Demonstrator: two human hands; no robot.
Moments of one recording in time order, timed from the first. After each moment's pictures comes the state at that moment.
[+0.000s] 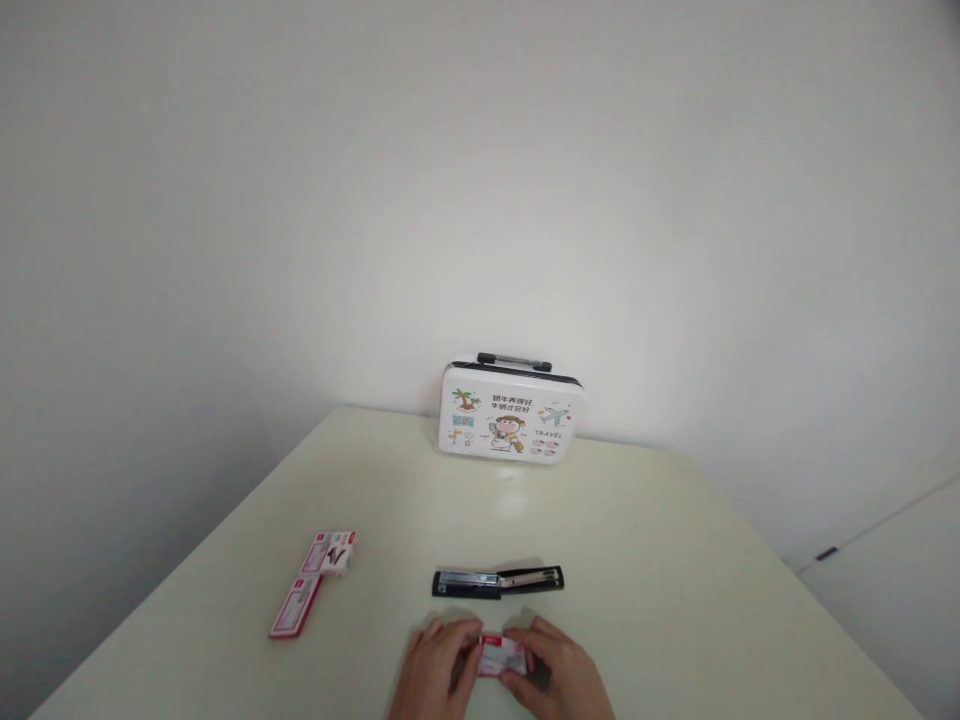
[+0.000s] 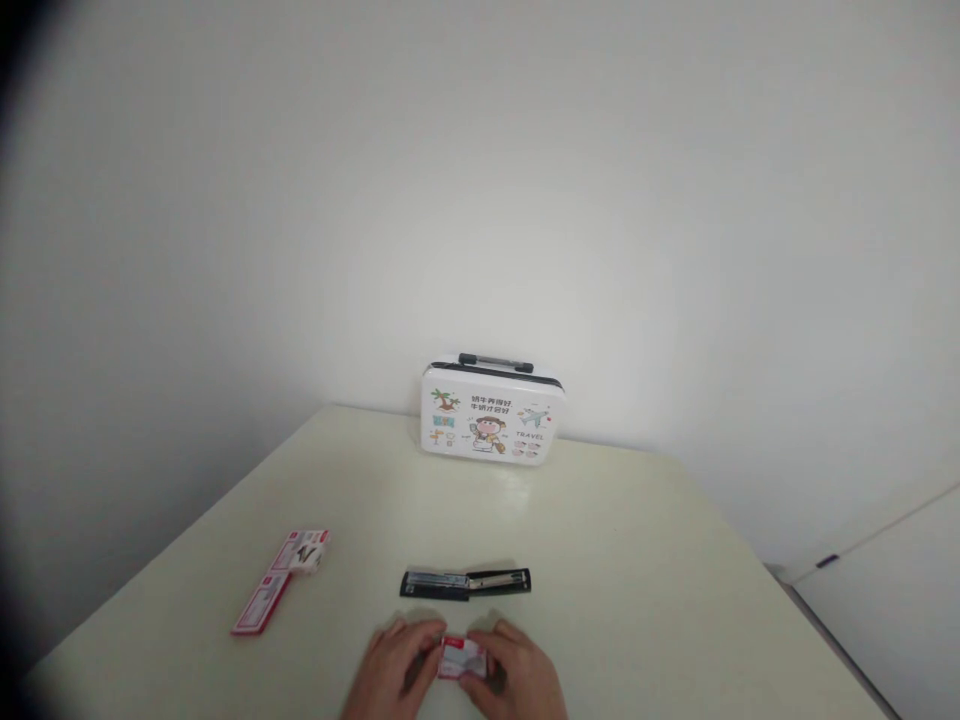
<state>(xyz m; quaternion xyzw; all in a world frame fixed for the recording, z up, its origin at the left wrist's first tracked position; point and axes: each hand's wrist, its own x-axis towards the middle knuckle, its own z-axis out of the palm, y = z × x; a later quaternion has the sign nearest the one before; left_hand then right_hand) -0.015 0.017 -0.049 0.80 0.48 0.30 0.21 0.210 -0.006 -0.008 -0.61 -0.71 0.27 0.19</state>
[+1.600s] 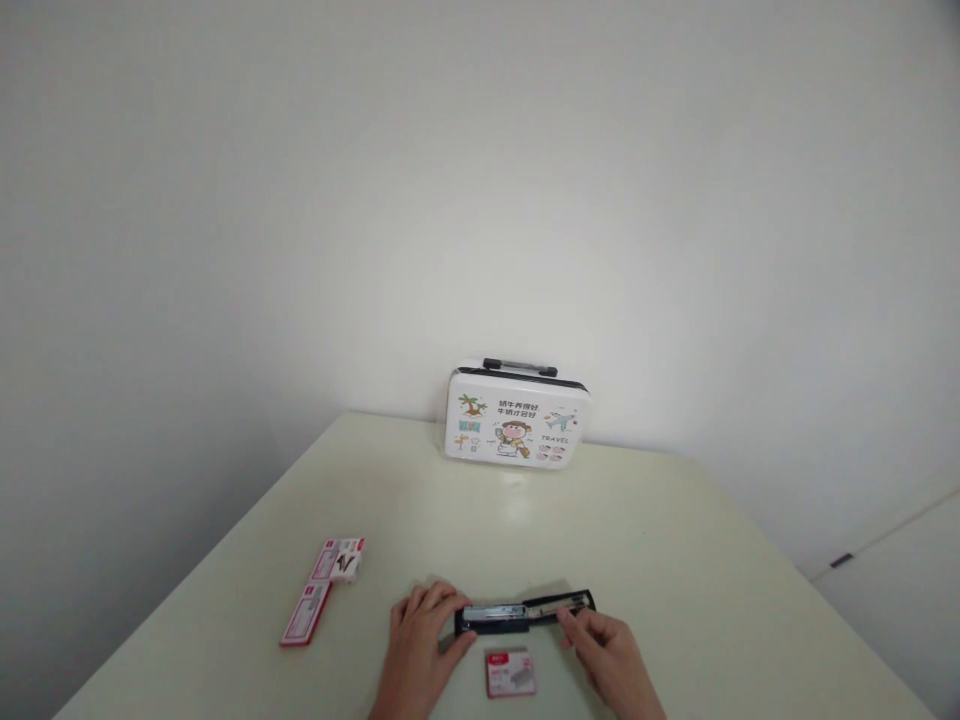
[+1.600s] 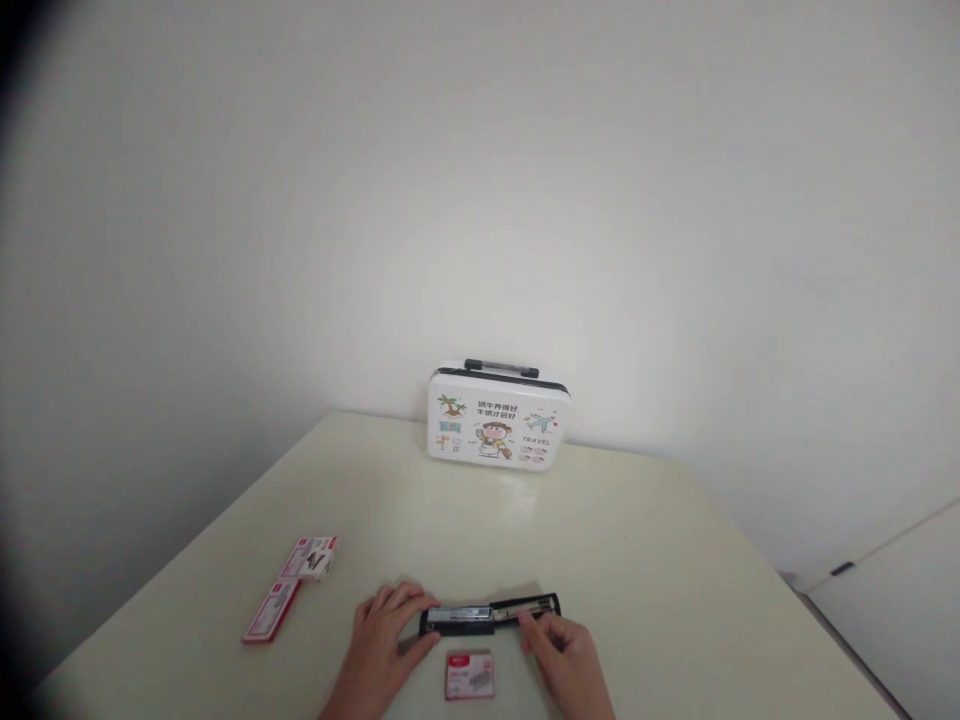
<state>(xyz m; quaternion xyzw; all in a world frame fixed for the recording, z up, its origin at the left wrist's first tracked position) -0.043 0.055 -0.024 0.78 0.53 0.25 0.22 0.245 0.006 -0.001 -0.67 -0.49 0.42 0.37</state>
